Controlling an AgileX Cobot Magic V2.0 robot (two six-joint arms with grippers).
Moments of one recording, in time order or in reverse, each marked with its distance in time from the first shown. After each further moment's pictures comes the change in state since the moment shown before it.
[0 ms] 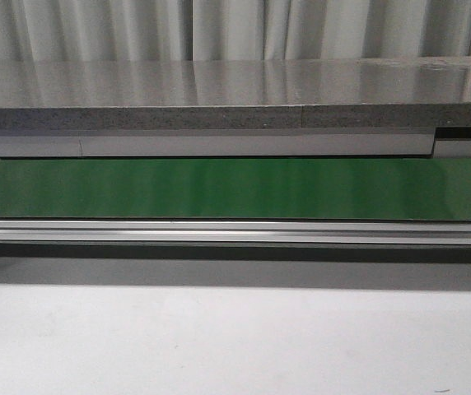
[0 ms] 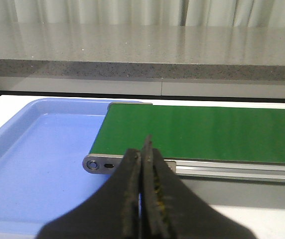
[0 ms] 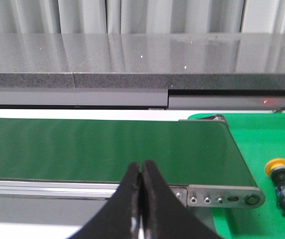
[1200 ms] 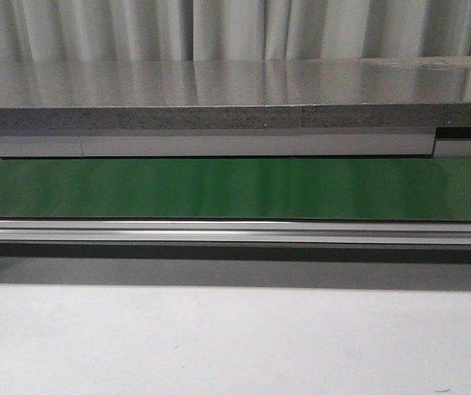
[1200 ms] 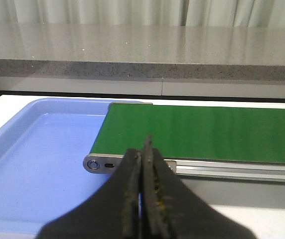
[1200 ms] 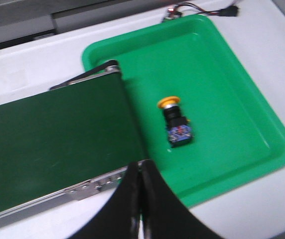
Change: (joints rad) left arm 0.000 0.000 0.000 0.000 0.000 0.000; right arm -0.363 0.827 -0.878 0.006 0.666 0.020
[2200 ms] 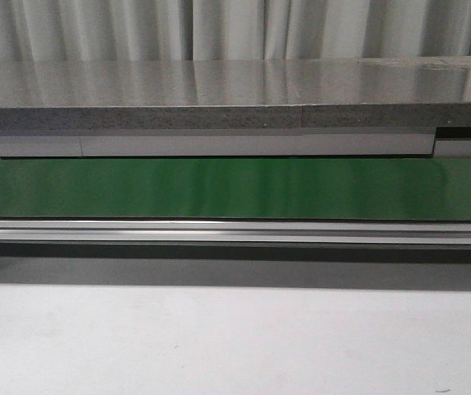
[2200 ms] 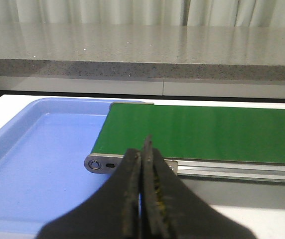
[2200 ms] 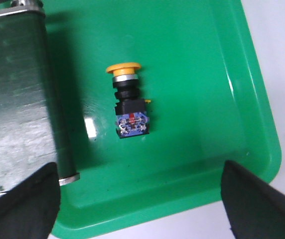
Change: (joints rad) left arm 0.004 0.000 0.000 0.000 0.000 0.000; right arm -0.233 0.648 -0.322 0.131 0.103 -0.480
